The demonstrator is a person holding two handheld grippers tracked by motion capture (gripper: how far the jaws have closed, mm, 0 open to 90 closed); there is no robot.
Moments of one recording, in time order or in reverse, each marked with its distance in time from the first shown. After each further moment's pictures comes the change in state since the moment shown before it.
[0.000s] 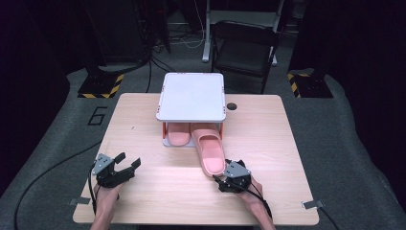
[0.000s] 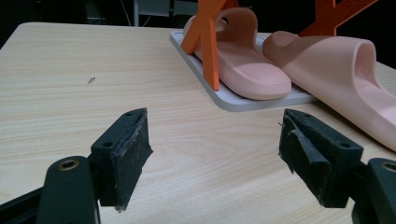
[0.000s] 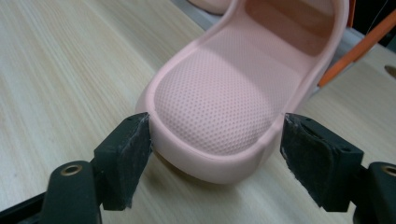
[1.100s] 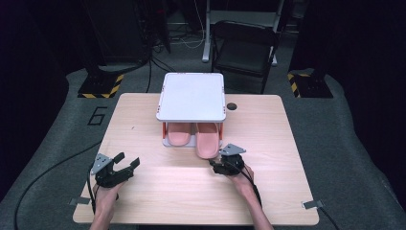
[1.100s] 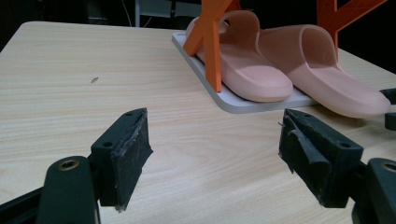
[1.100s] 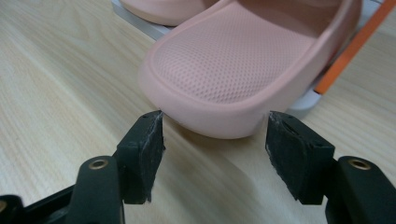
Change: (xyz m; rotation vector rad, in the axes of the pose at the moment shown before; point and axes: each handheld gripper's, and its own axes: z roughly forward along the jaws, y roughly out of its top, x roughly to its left) left arm 0.003 0.000 -0.001 -0.009 0.001 -0.021; right arm -0.032 0.021 0.047 0.063 0.030 0.251
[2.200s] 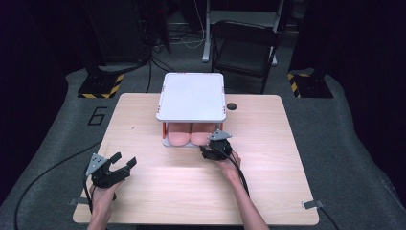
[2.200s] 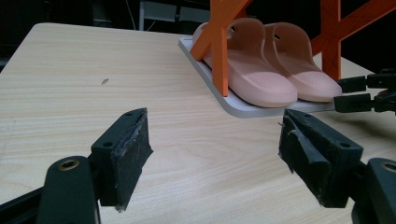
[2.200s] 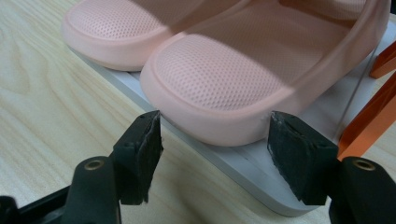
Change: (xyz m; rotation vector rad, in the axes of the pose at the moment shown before) left arm 0.007 0.001 -0.007 -0.011 0.006 -0.018; right arm -0.006 0.036 0.050 0.005 -0.071 0.026
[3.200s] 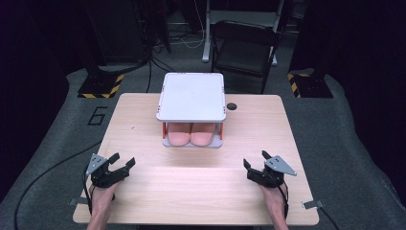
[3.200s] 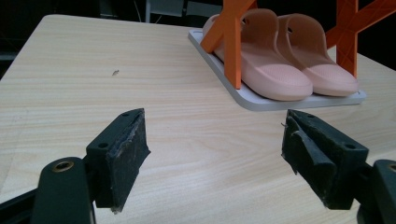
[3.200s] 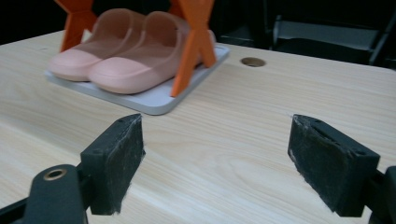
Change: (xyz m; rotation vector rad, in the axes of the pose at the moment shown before) left arm 0.008 -0.007 0.004 0.015 0.026 -0.004; right arm -0.046 -0.089 -0.160 -0.280 -0.201 0.181
